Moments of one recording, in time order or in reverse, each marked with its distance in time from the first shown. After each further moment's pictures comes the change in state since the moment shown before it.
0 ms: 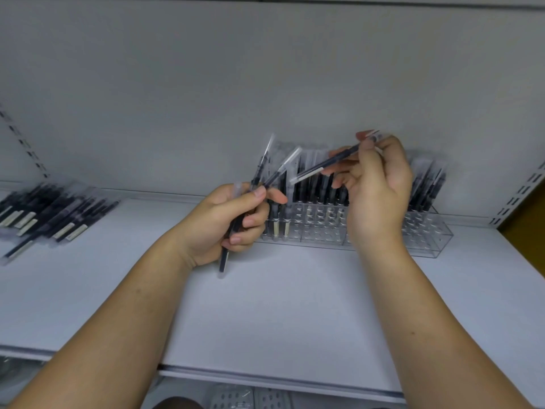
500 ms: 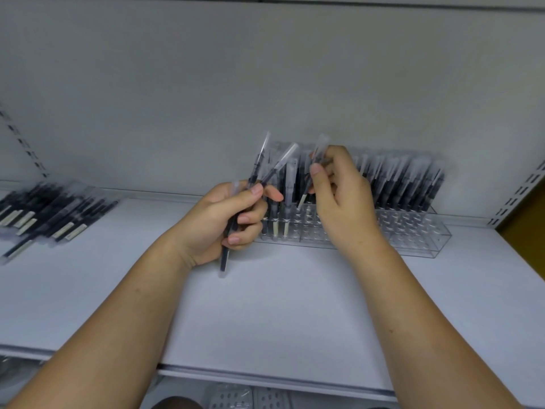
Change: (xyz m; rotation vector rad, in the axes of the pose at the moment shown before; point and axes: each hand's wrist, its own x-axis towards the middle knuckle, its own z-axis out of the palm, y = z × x) left_hand 0.001 -0.001 -0.002 -0.043 -0.008 0.028; right_hand -0.006 0.022 -0.004 -0.656 -0.313 -0.138
